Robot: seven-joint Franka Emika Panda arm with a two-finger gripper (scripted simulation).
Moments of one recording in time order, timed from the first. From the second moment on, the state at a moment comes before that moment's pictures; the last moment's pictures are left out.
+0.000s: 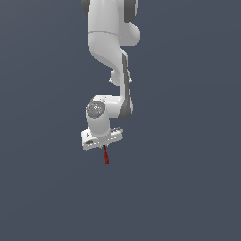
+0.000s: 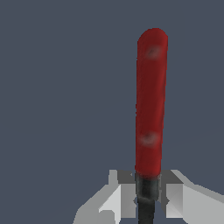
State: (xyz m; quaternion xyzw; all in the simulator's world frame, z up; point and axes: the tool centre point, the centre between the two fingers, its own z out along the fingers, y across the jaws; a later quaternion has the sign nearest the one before) arm 0.002 -0.087 0.012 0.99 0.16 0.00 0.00
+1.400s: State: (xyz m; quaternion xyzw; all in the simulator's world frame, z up) arm 0.073 -0.146 0.016 0.99 0.16 0.00 0.00
